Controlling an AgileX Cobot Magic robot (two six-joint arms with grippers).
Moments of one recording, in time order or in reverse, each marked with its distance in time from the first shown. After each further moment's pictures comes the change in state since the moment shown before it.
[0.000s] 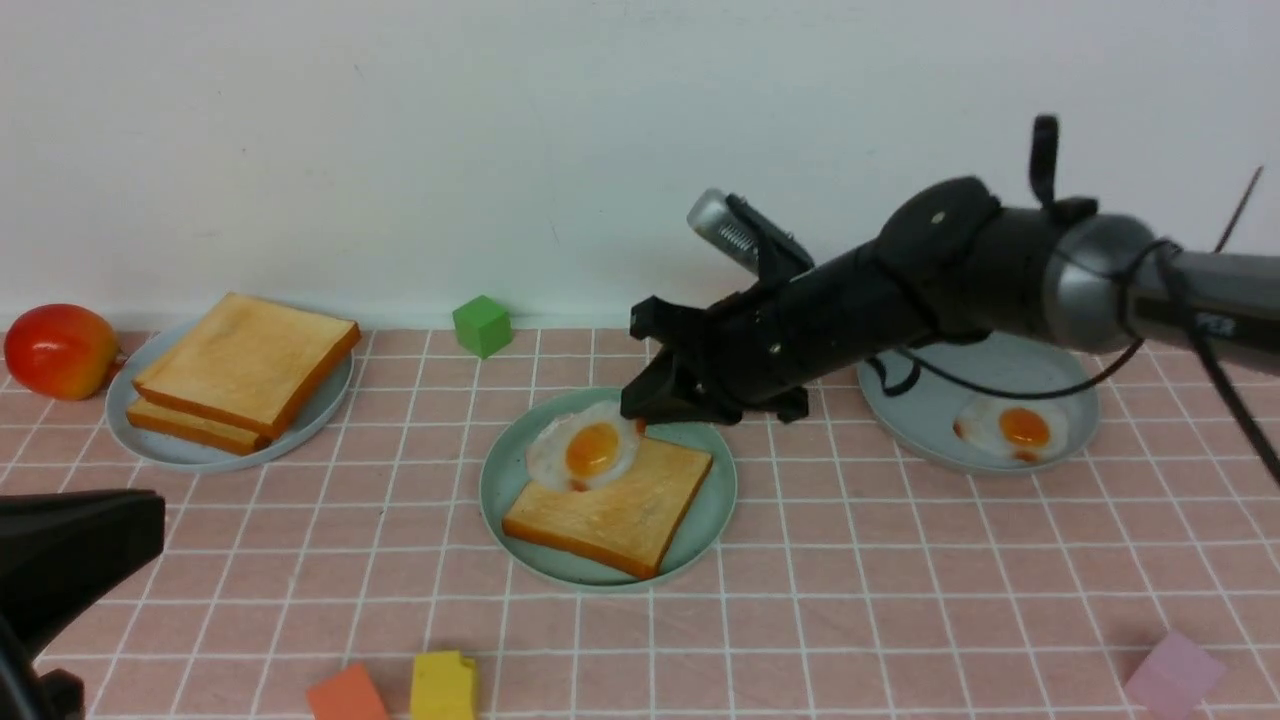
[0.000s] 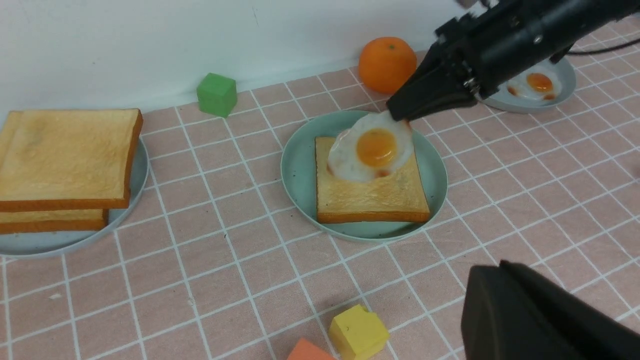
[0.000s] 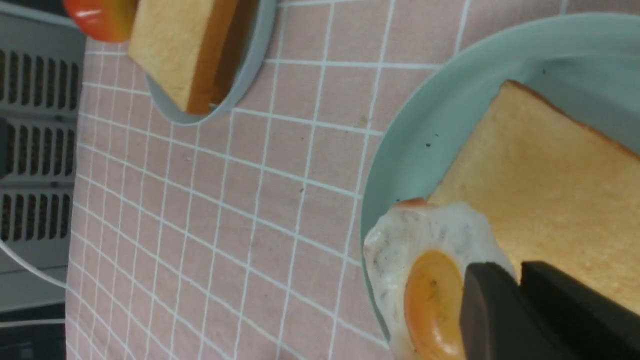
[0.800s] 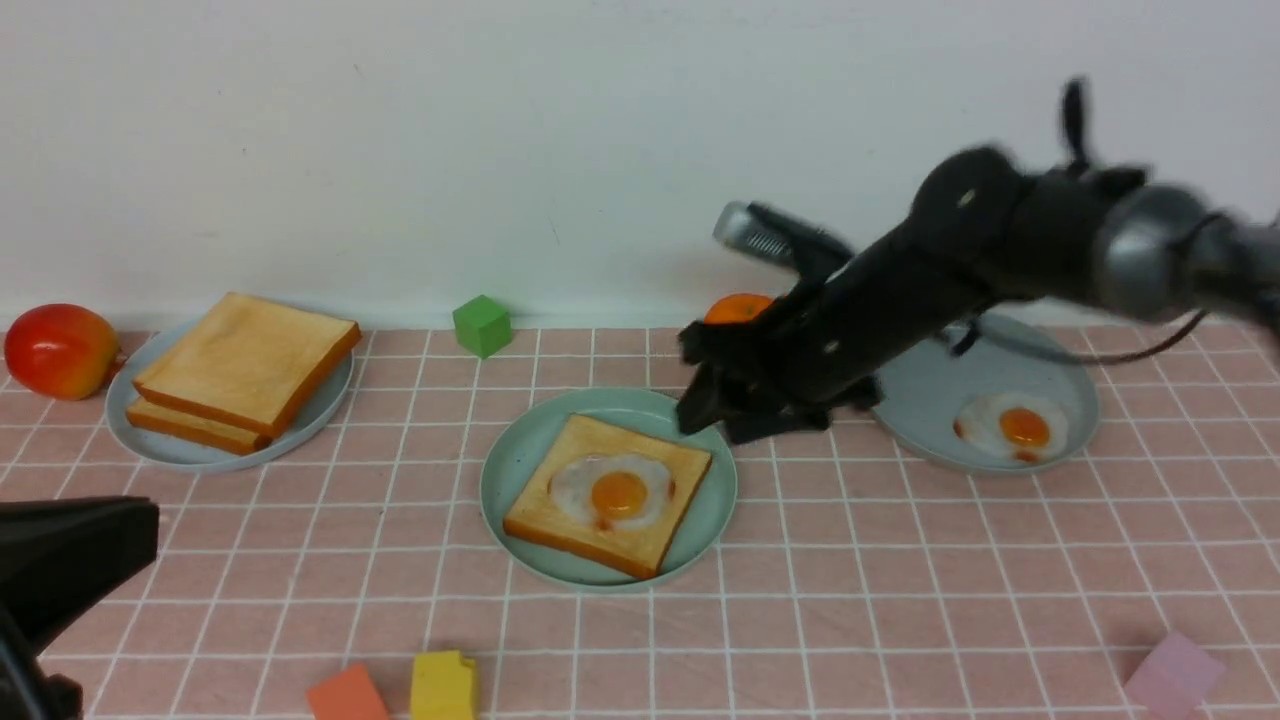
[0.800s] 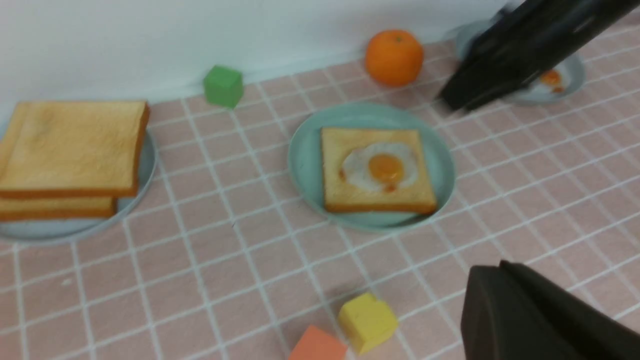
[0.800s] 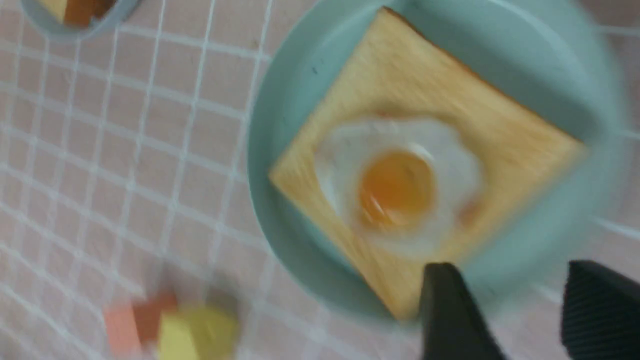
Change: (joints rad) right arm -0.040 -0.172 0.000 -0.437 0.188 0.174; left arm 0.000 0.005 0.000 0.000 0.044 0.000
